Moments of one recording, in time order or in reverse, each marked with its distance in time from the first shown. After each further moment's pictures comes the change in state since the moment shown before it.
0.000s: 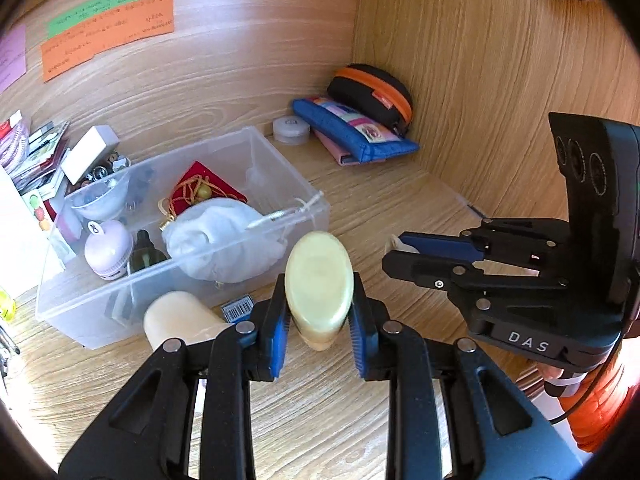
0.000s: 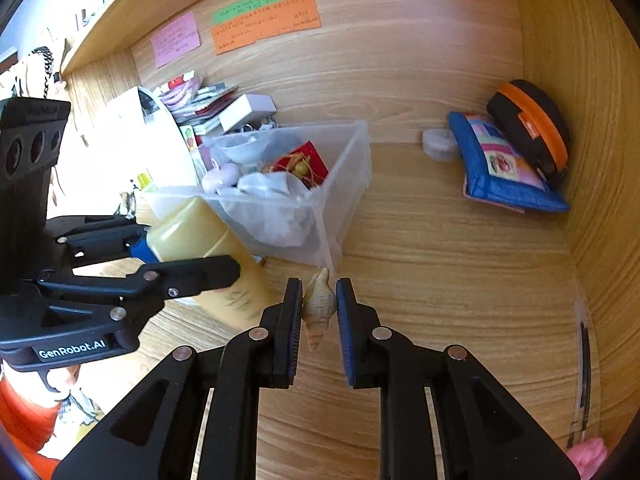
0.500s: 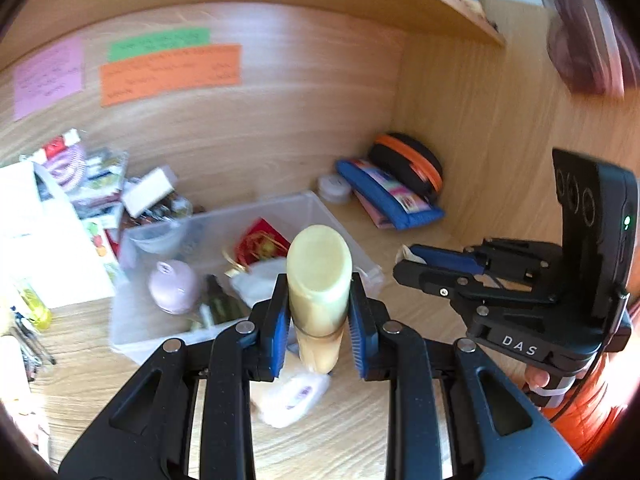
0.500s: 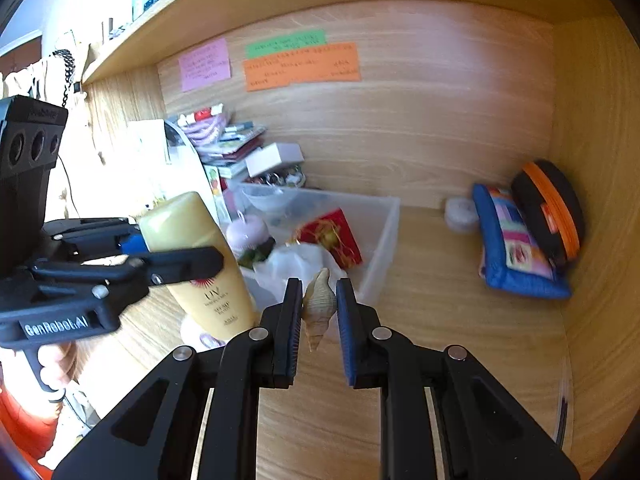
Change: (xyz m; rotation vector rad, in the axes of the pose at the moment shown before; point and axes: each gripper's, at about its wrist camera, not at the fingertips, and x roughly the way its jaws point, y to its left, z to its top) left arm -0.060 0.052 0.029 -0.085 -0.143 0.052; right arm -0.010 0.036 0.055 -0.097 -0.095 0.008
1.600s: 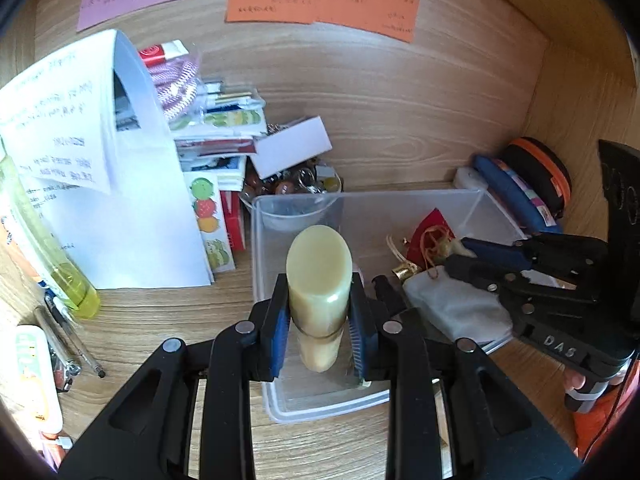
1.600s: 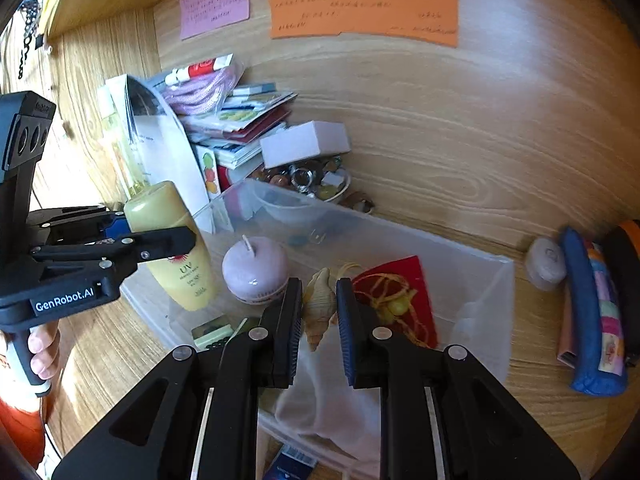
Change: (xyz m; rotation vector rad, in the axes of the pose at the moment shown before) left arm 0.058 0.139 -0.007 -0.150 0.097 0.193; right arm 0.142 0.047 0.053 -0.101 0.134 0.038
